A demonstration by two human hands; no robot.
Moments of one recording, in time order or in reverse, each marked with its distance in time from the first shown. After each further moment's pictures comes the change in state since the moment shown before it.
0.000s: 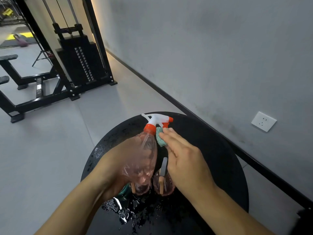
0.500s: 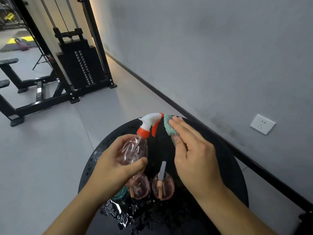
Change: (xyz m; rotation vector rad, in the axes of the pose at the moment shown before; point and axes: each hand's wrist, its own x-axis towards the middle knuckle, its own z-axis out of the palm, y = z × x) left_hand 0.002 -0.012 -0.013 0.646 0.289 0.401; right_hand 0.008 -0.002 -0.020 0.180 0.306 -0.083
